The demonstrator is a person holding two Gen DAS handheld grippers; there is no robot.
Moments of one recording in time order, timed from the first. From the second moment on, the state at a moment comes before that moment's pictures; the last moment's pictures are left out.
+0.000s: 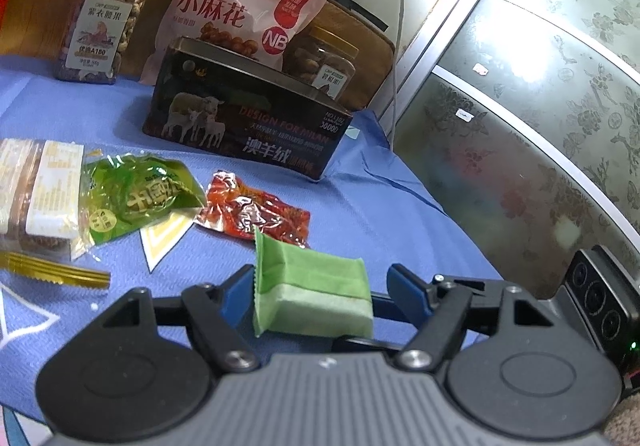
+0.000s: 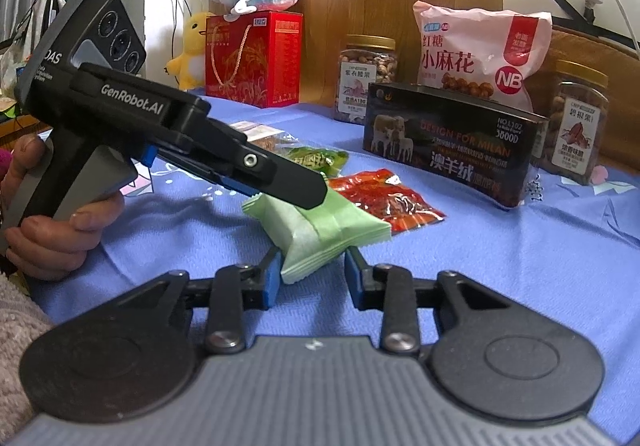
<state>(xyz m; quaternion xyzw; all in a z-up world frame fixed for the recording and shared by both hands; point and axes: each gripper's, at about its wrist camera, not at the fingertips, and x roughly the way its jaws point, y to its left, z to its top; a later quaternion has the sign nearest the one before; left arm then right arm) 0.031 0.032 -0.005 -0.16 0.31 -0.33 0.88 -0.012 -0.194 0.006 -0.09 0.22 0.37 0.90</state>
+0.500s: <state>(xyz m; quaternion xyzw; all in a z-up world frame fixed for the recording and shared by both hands) 0.039 0.027 0.034 -0.15 0.28 -0.34 0.89 -0.001 -0.203 0.025 -0.04 0.19 0.36 0.91</state>
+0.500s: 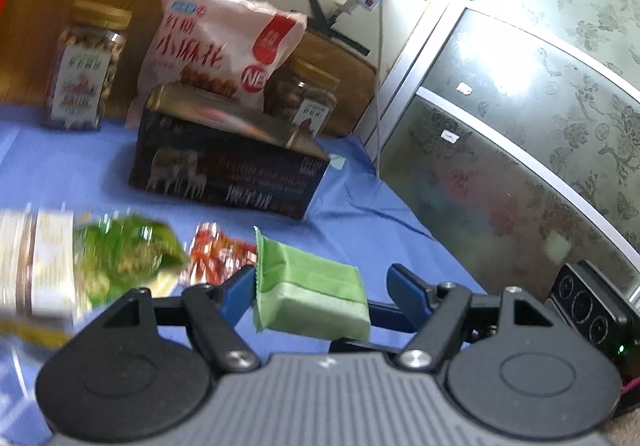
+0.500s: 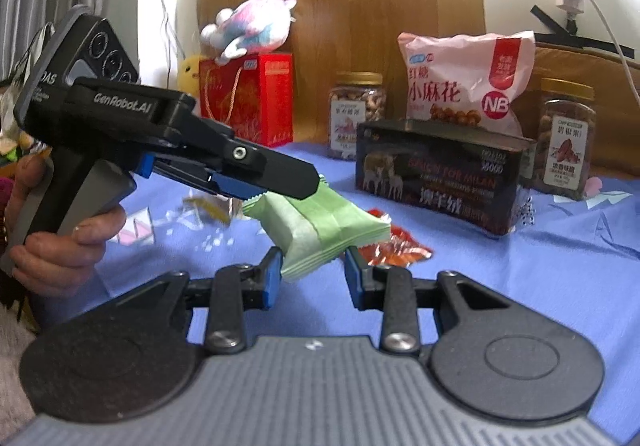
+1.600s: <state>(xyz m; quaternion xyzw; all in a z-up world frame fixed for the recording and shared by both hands) 0.227 -0.007 0.066 -0.15 0.32 -0.25 0.90 0.161 -0.210 0.049 0.00 0.16 0.24 0.96</state>
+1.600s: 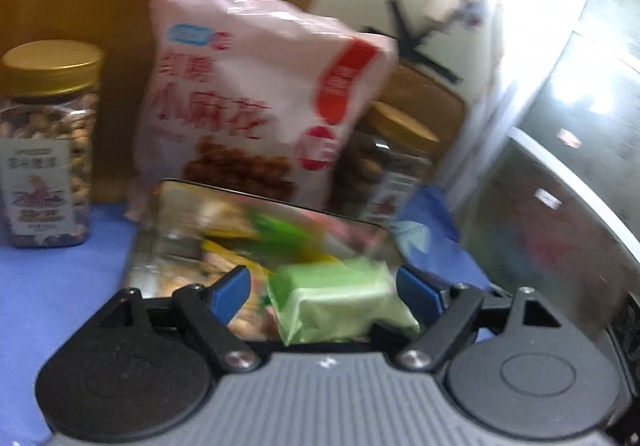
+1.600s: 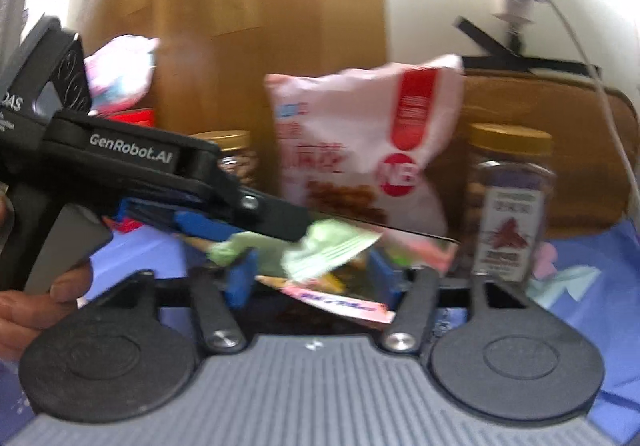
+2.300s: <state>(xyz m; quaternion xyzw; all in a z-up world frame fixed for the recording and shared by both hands) 0.086 0.169 0.044 -0.19 0.35 -0.12 0.91 0.109 -0.122 0.033 -0.03 0.28 0.43 0.86</state>
